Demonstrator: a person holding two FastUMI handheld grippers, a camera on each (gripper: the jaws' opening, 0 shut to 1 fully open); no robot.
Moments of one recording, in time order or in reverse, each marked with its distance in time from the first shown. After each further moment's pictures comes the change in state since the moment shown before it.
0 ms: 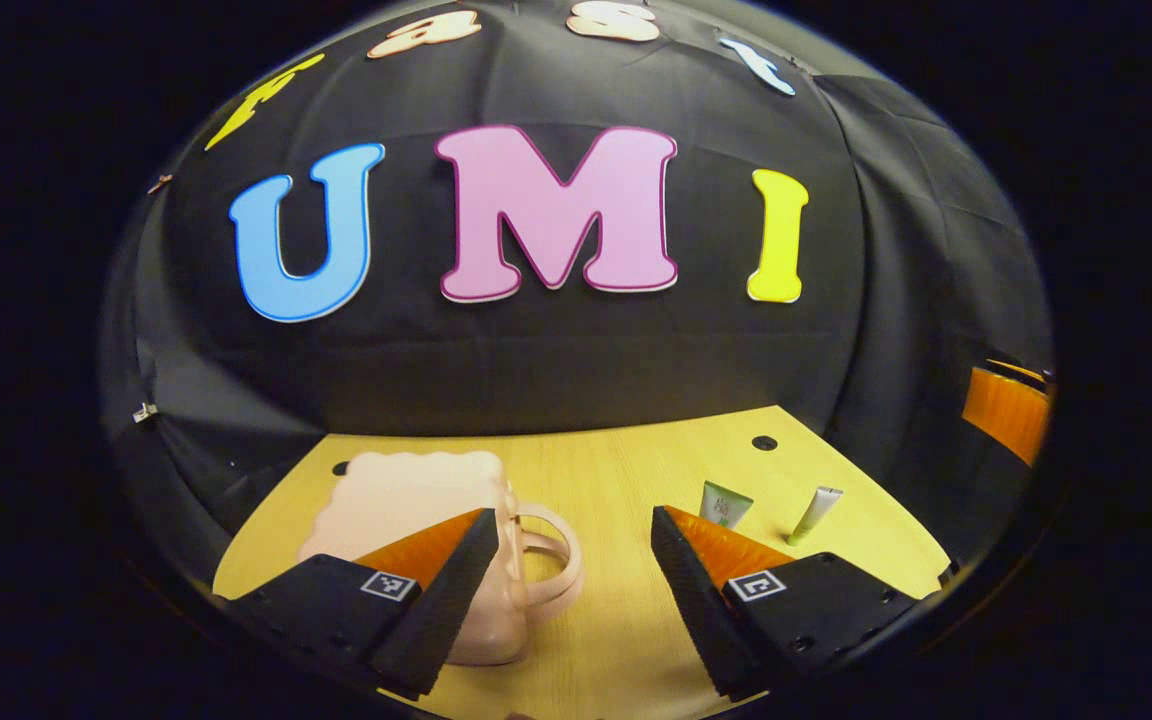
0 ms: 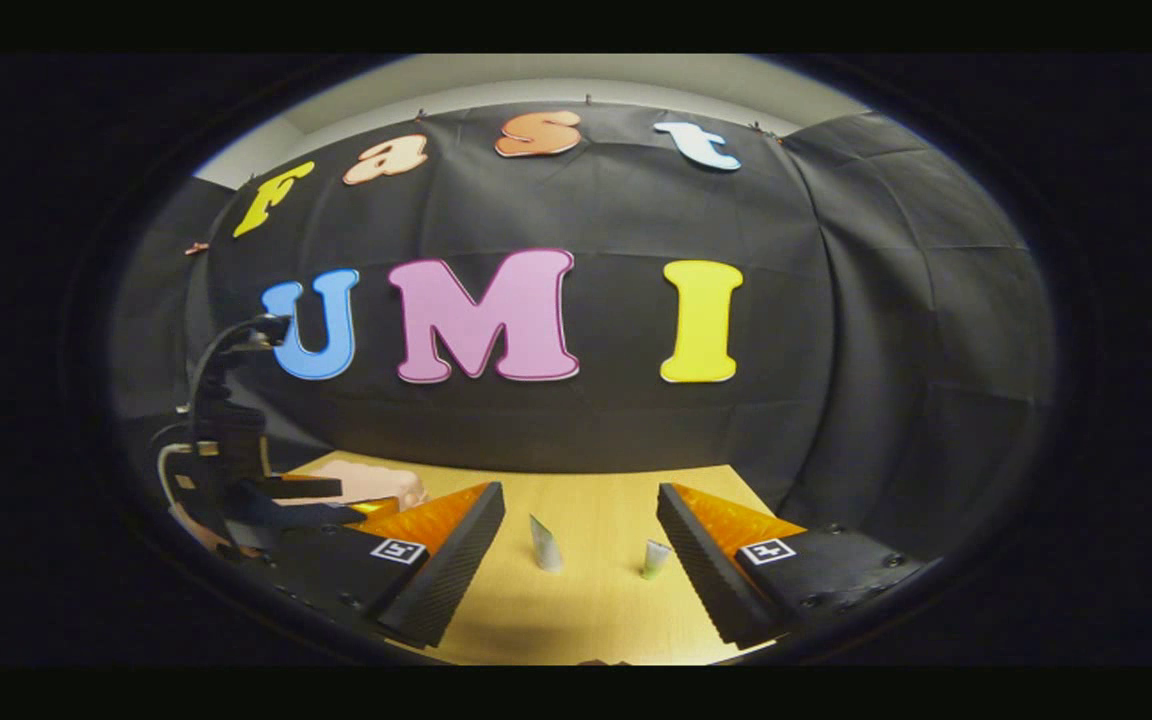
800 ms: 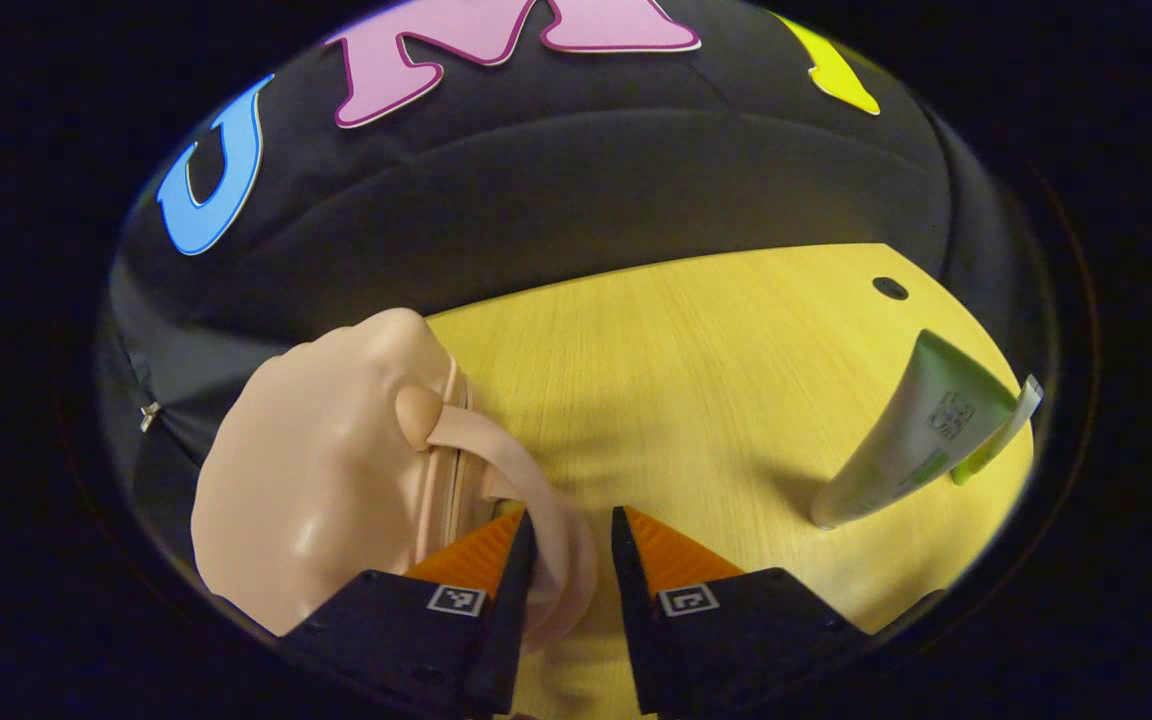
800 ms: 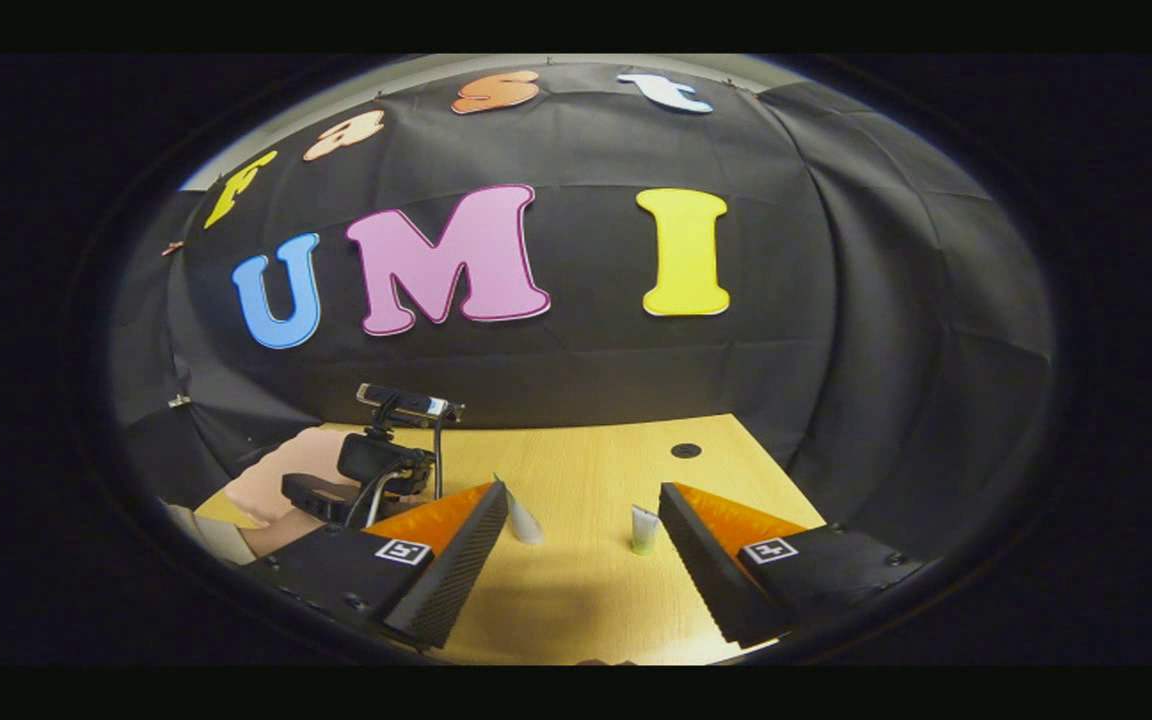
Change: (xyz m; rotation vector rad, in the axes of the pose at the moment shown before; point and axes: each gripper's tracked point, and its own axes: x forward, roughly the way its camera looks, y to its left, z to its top) left arm 0.147 0.027 -0.118 0.128 0.387 0.256; right arm 0.037 -0.033 -0.064 0.061 0.156 0.010
